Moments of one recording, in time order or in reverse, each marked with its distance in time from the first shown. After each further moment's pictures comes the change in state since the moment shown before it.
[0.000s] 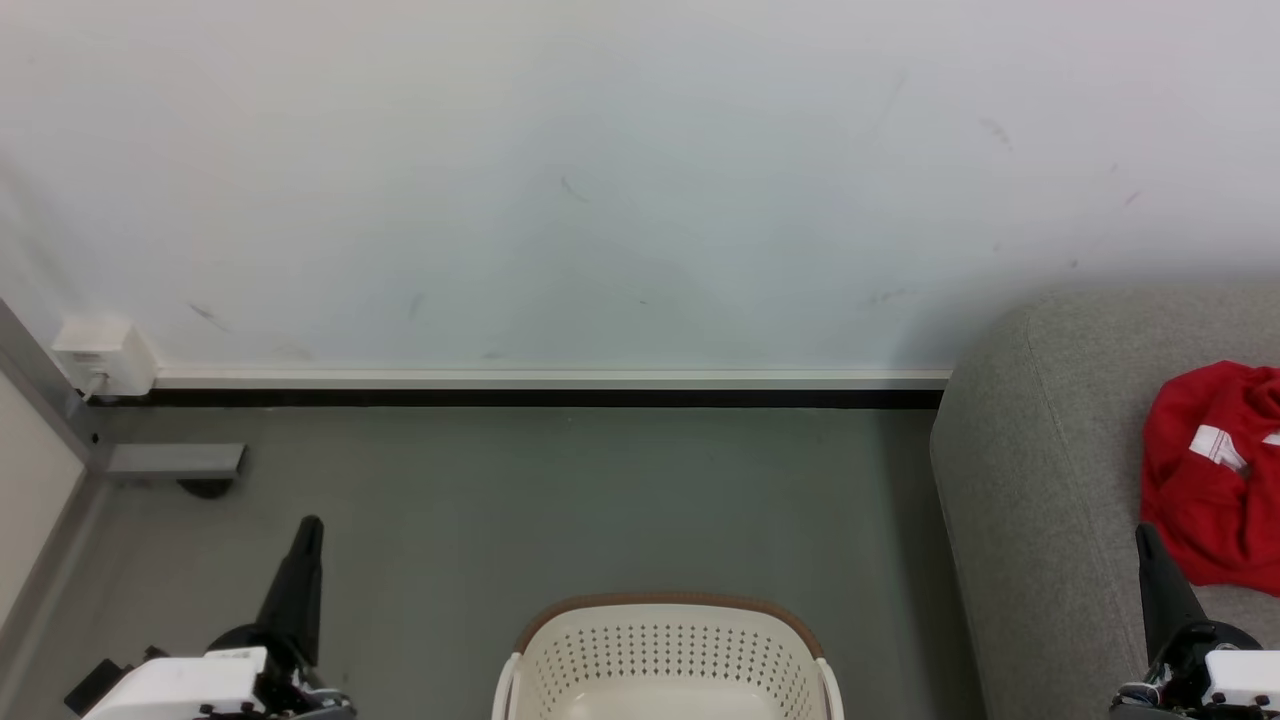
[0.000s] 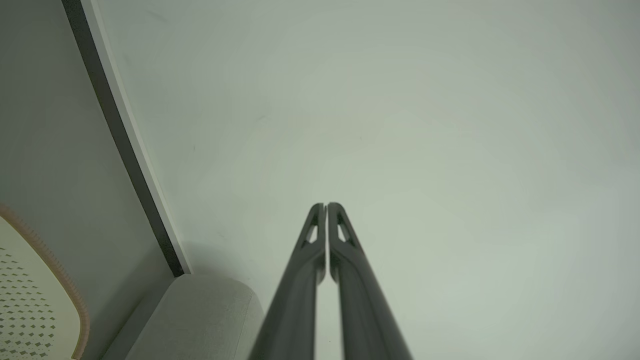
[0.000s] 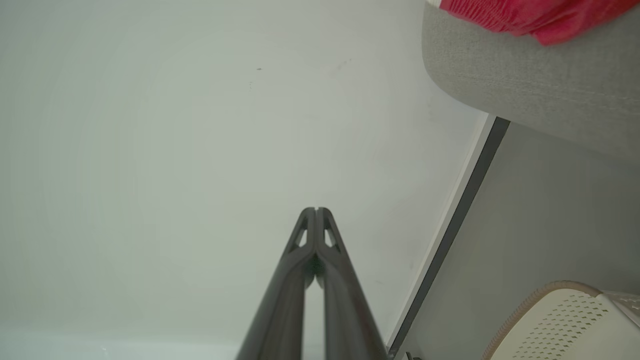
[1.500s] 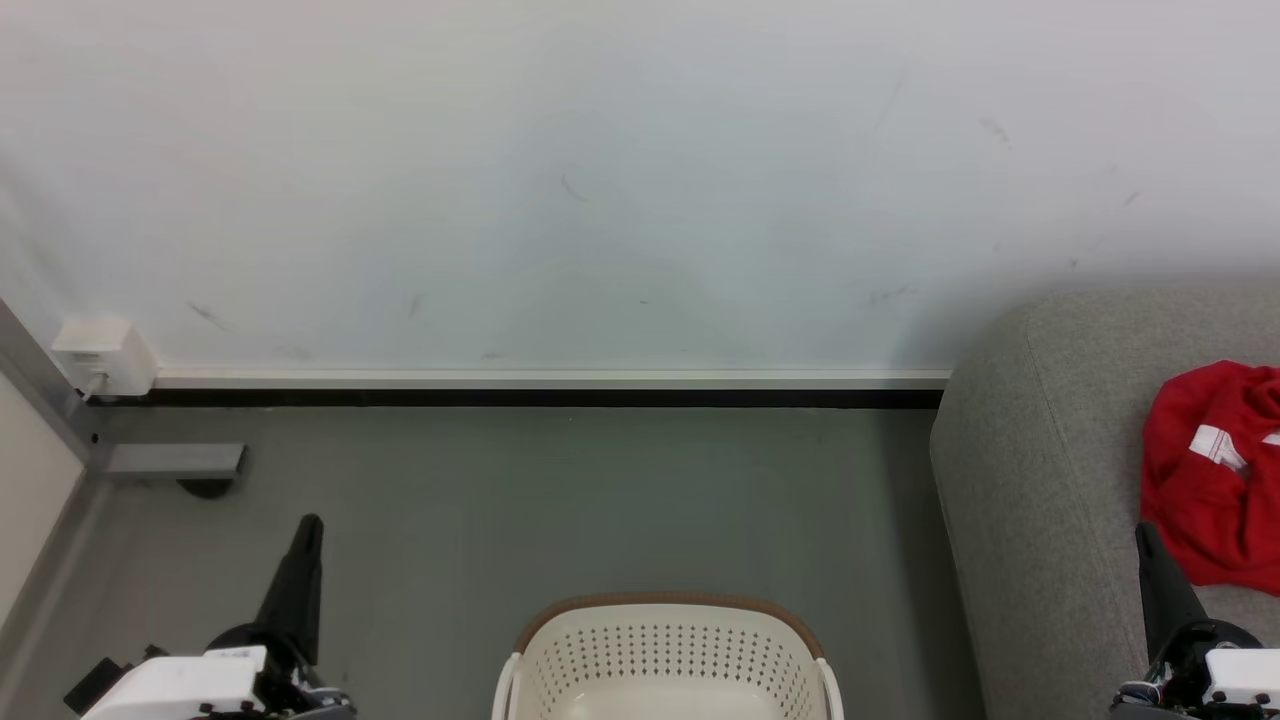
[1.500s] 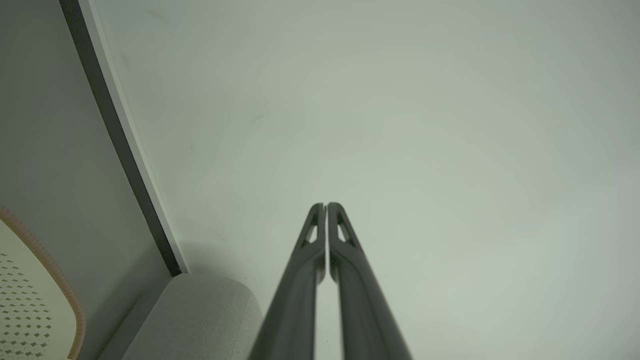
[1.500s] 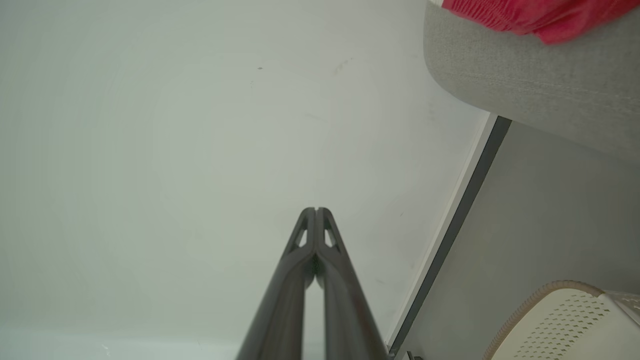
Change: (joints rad) left arm -0.003 0.000 0.000 -0.002 -0.010 0.000 0.004; right arm -0.001 -0.015 0.018 -0.002 0.026 0.000 -0.009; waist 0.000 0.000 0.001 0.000
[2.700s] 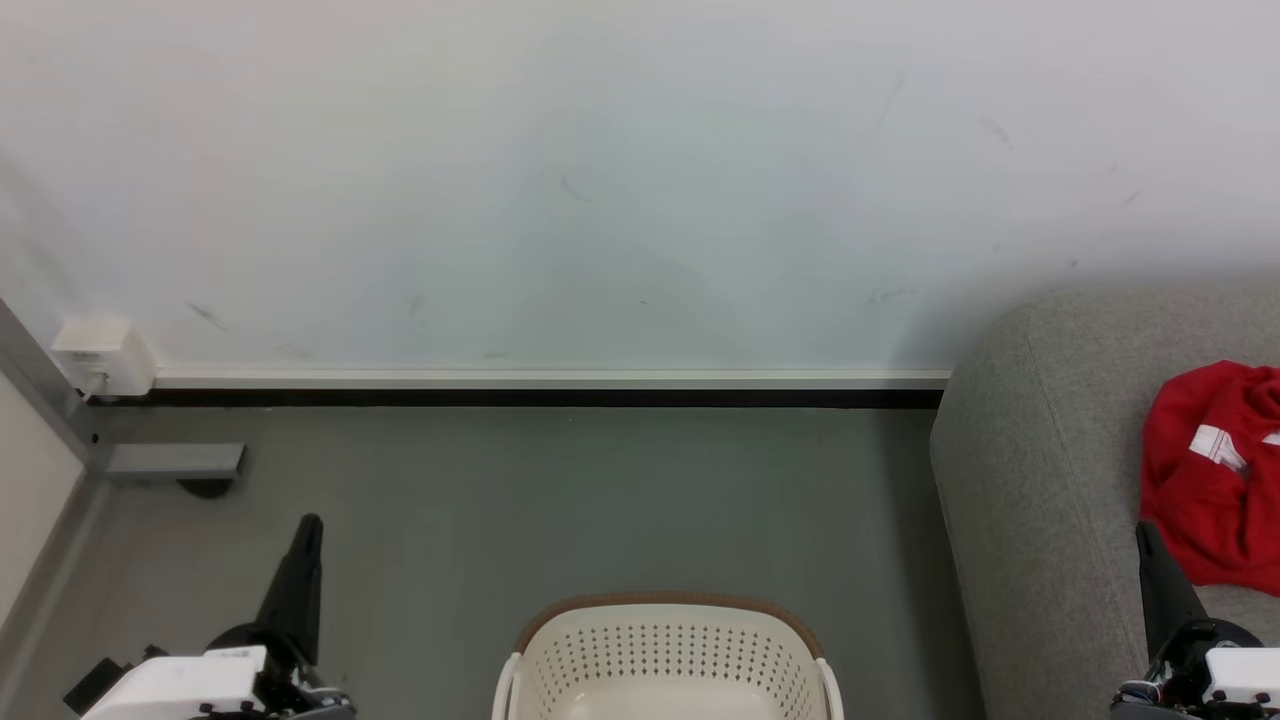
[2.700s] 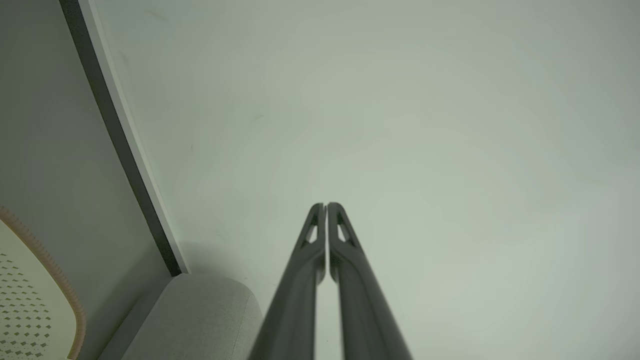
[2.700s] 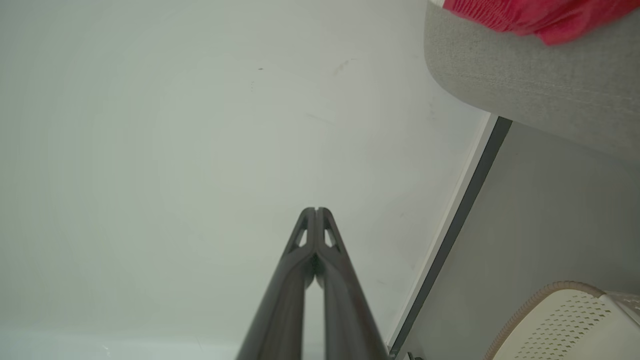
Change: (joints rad) left arm 0.000 0.000 0.000 0.000 0.000 0.000 0.000; right arm 0.000 -0.016 0.023 -0.001 0.022 0.000 -0.018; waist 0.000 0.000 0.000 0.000
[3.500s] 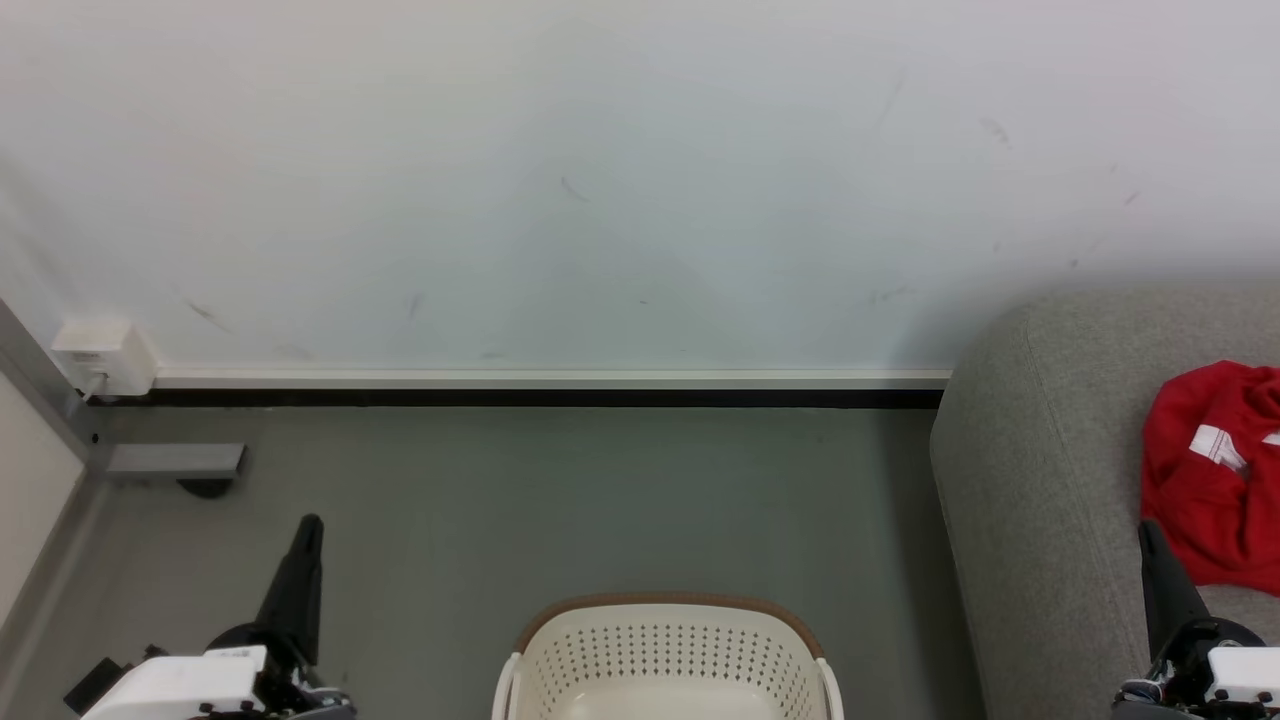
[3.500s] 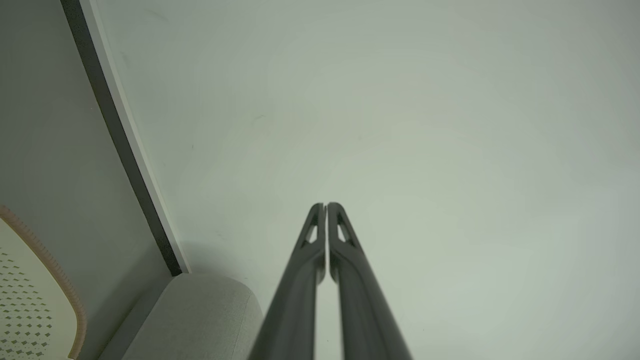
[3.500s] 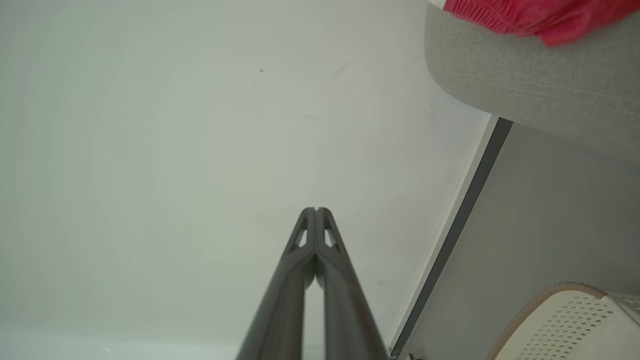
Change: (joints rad) left arm 0.000 0.000 0.000 0.000 0.000 0.003 0.000; right arm 0.000 -0.013 0.018 -0.002 0.018 0.000 -0.017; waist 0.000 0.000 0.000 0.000
